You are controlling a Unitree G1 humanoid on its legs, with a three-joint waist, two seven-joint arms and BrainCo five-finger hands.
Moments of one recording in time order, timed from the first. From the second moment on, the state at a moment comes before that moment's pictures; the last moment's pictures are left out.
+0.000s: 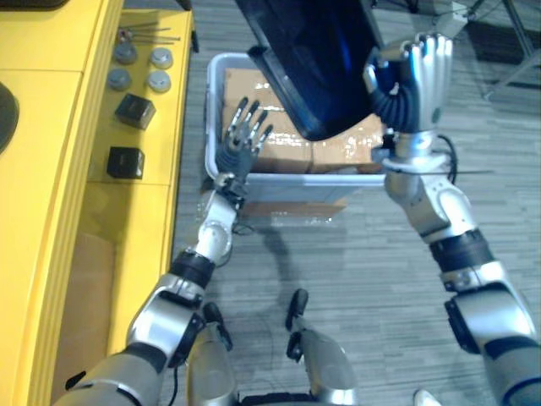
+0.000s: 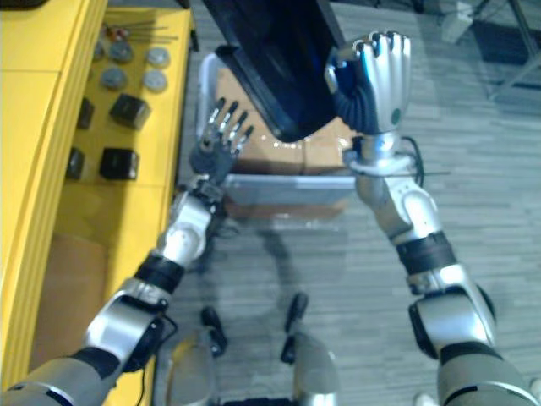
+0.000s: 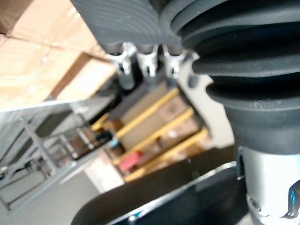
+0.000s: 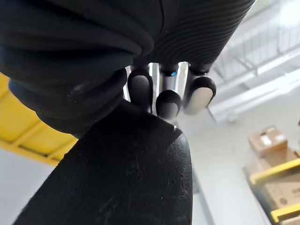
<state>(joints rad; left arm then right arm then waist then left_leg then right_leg) -0.82 0.19 -0.24 0.62 -1.13 -0.22 -0.21 -0.85 -0.55 0.27 0.32 -0.76 -0.32 -0.83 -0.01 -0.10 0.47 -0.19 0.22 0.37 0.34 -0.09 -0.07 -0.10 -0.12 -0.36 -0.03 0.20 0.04</state>
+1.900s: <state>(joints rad) -0.57 0.16 -0.28 0.48 -0.84 -0.28 0.05 -0.47 -0.38 0.45 0.19 -0.50 -0.48 -0.60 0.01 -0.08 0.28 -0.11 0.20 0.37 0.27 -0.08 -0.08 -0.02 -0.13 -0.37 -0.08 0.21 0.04</state>
